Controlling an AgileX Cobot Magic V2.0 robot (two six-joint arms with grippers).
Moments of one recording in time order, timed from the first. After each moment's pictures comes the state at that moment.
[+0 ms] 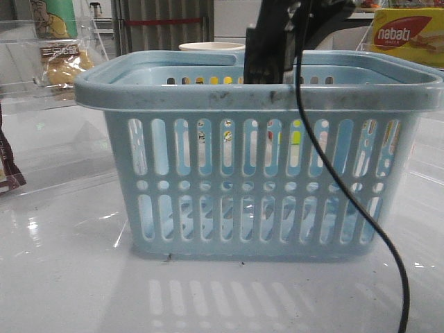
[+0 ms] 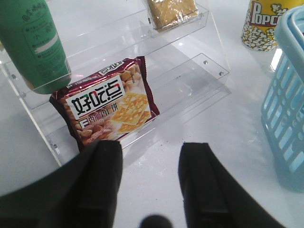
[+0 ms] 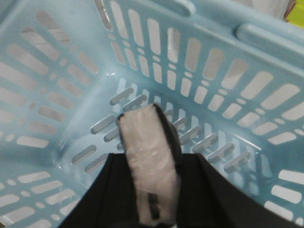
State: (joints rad) left arm -0.06 0.64 -0.63 0.00 0.59 0.04; right arm 0.47 1.62 -1.41 0.15 0.77 -0.01
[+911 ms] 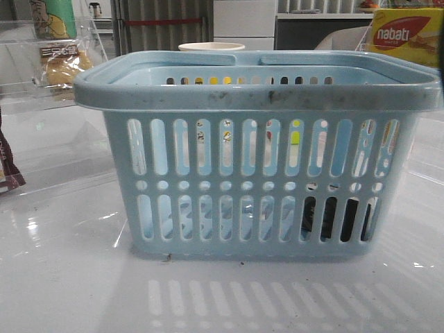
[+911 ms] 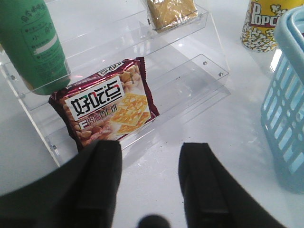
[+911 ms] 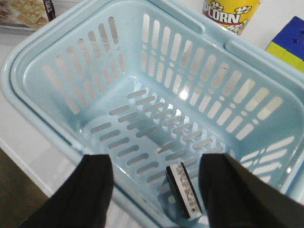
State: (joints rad) left arm -0.06 0.64 -0.63 0.00 0.58 0.04; right arm 0.50 1.08 -1.08 0.15 0.73 -0.19
